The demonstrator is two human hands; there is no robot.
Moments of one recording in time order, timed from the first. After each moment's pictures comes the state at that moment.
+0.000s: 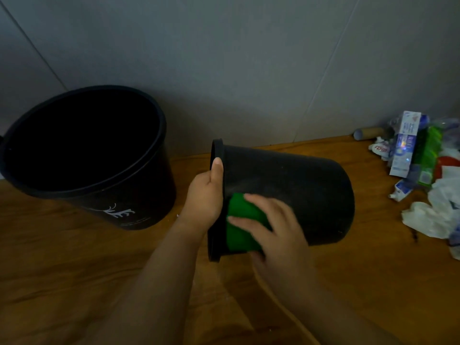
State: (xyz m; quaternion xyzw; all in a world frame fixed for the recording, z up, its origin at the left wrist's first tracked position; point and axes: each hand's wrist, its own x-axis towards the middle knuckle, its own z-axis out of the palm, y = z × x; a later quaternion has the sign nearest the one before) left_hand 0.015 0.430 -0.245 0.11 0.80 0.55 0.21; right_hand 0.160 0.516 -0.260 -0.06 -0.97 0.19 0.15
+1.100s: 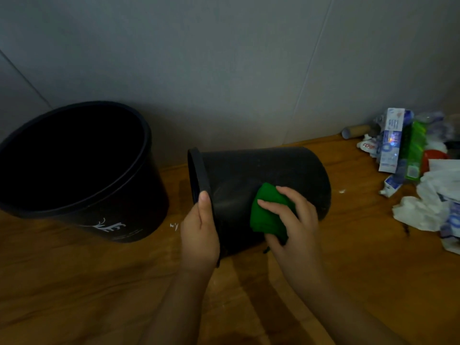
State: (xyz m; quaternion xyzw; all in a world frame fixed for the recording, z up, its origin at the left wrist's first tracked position) left_hand 0.069 0.428 -0.261 0.05 0.77 0.62 0.12; right_hand 0.166 0.555 -0.280 -0.20 -0.90 0.29 0.24
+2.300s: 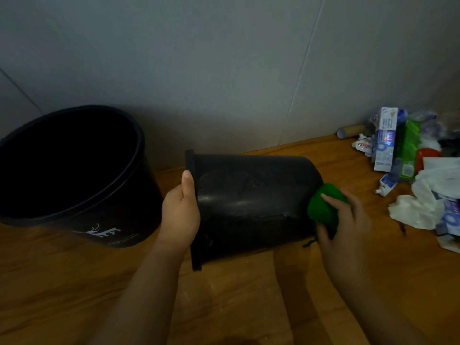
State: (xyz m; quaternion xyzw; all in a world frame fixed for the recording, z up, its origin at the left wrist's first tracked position) left_hand 0.024 0.429 -0.240 0.04 0.80 0.58 0.15; right_hand 0.204 0.625 -0.307 -0.35 -0.86 0.25 0.27
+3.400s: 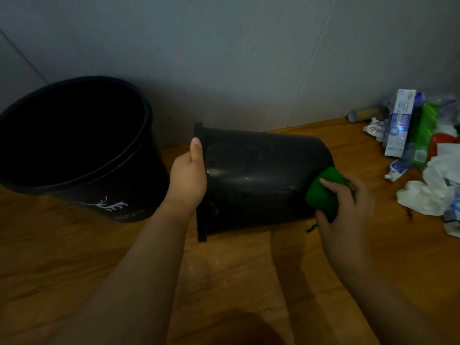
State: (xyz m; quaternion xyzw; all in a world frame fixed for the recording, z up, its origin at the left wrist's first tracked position) left_hand 0.006 0.433 -0.239 0.04 0.81 0.55 0.17; right_hand 0.203 0.607 -0.300 -0.34 -0.88 0.23 0.26
